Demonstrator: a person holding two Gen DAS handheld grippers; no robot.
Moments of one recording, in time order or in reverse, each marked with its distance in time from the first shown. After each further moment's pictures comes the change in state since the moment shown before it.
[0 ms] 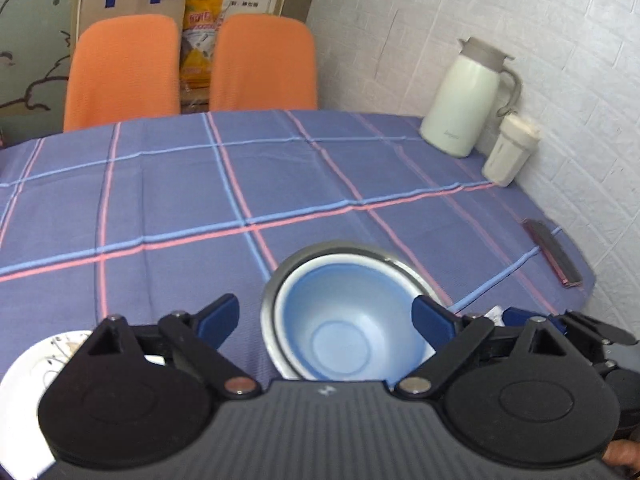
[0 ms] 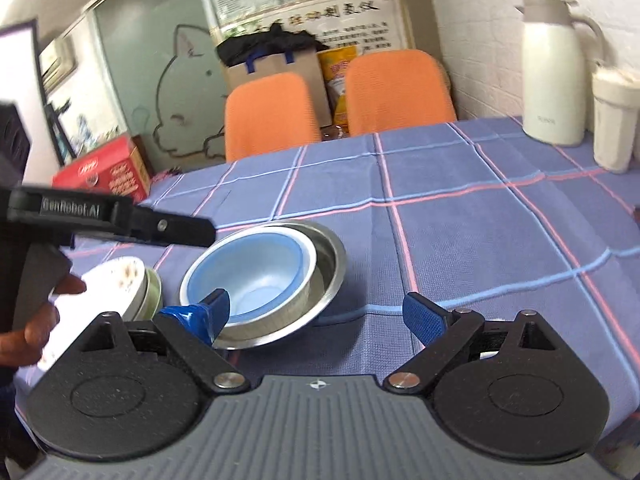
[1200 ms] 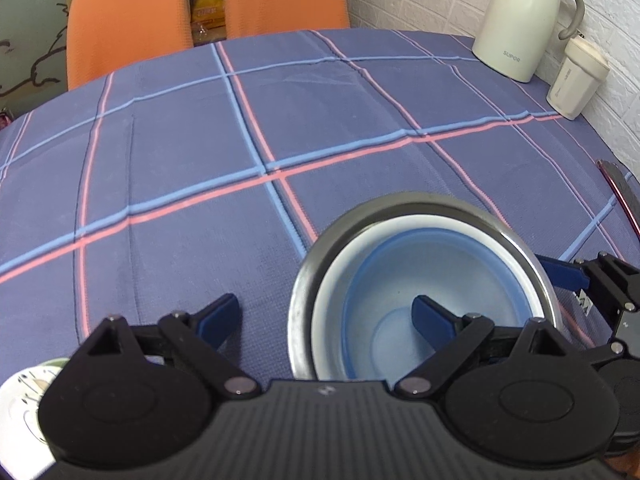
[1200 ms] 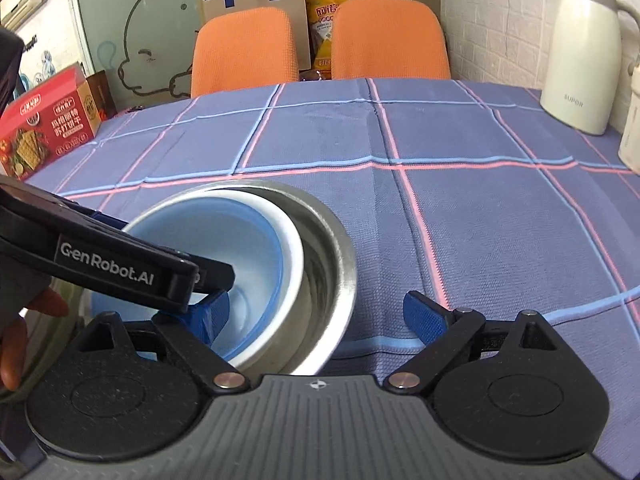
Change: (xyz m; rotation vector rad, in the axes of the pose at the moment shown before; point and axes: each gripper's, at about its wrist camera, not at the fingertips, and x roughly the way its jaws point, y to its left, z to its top) left arm 0.085 0.009 0.009 0.046 0.214 0.117; right arm 0.082 0.015 0.009 -0.114 0.166 -0.135
